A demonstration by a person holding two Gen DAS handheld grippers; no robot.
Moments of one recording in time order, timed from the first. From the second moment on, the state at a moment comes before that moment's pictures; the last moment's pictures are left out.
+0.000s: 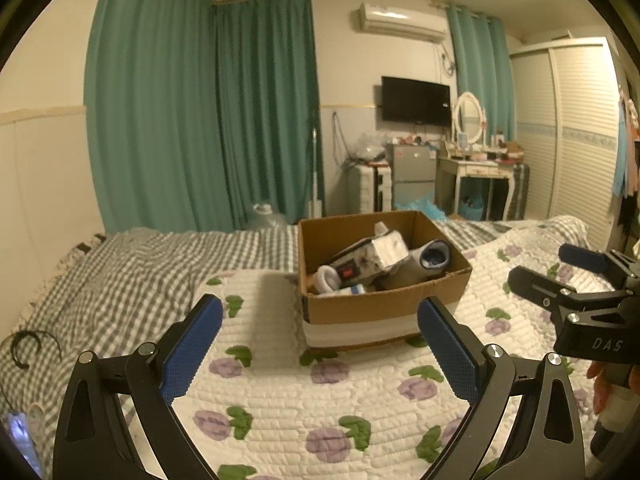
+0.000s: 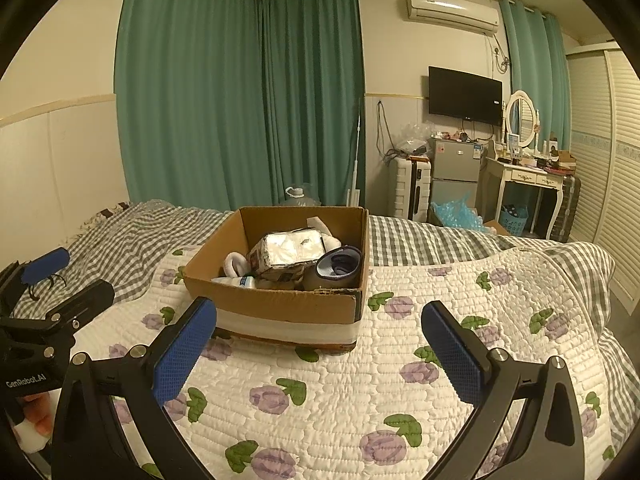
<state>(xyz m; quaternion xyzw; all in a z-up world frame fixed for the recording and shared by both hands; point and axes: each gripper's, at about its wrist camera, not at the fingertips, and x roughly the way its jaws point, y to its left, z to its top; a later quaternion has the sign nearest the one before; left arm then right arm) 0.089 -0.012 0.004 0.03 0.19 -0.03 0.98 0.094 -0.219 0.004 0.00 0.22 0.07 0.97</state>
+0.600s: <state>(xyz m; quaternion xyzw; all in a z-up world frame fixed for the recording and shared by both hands) 0.088 -0.014 0.003 0.02 0.20 -0.04 0.98 0.094 -0.218 0.003 0.00 0.22 0.06 0.97</state>
